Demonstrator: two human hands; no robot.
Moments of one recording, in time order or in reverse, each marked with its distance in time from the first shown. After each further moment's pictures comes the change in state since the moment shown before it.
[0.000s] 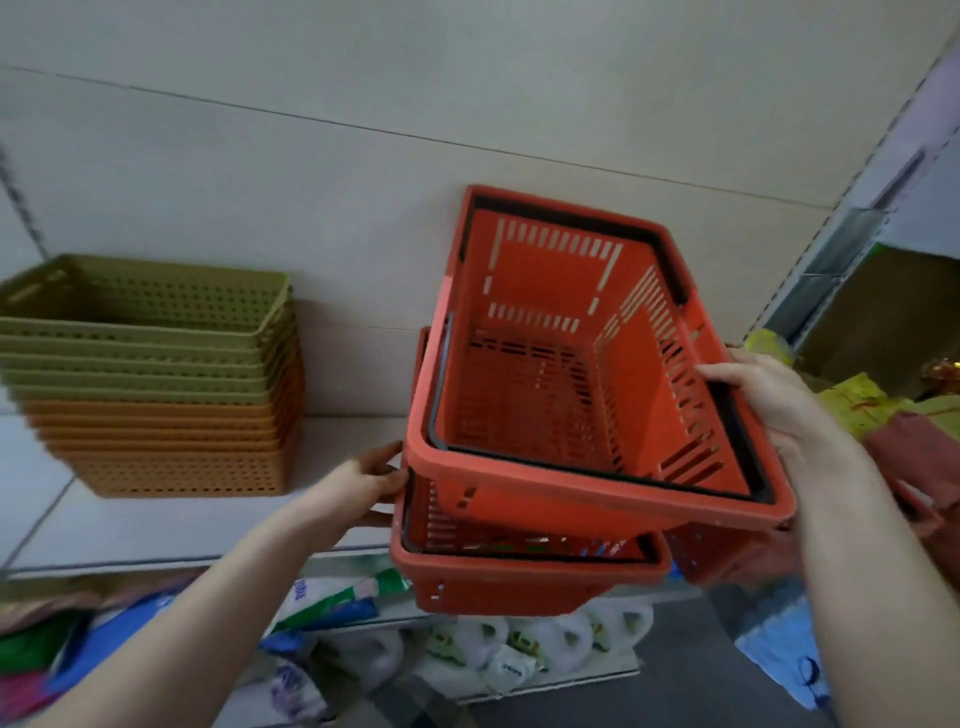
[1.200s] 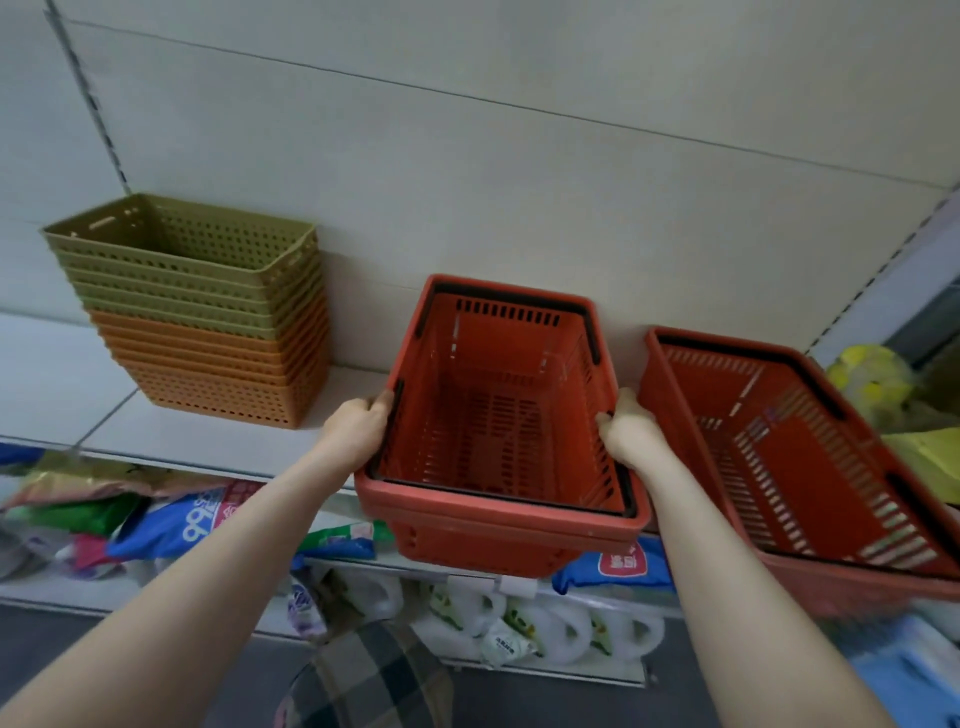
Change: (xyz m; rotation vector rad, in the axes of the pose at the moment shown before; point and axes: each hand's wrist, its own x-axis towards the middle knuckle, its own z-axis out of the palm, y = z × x) left_hand 0.005 0.017 0.077 0.343 0.589 -0.073; right_hand 0.085 0.120 0.037 -0.971 -0.094 0.000
